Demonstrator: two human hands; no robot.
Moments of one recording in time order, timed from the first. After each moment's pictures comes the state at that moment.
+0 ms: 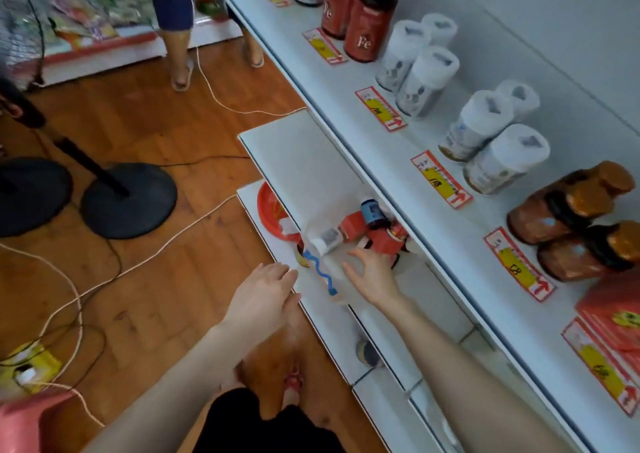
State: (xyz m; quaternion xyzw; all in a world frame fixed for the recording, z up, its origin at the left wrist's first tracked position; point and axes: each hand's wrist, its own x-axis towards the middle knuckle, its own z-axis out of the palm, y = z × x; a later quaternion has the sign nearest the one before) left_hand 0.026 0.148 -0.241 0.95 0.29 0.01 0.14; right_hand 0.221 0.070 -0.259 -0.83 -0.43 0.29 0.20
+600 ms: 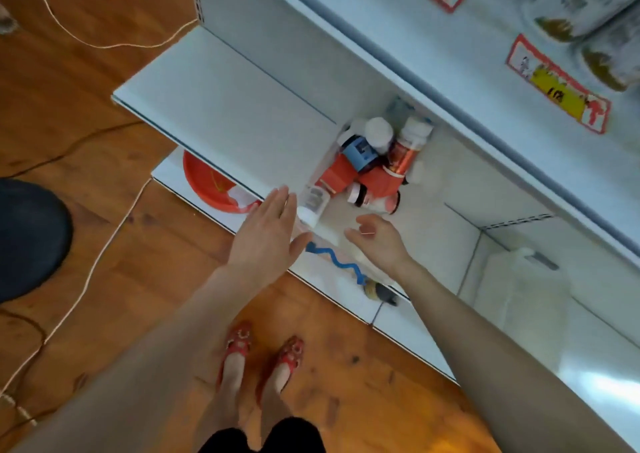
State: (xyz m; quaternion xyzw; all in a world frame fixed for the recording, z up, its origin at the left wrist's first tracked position) left_hand 0.107 0.277 -0.353 0.96 0.16 -0.06 0.21; right_hand 0.222 0.121 -0.363 -0.91 -0.09 0.34 0.24
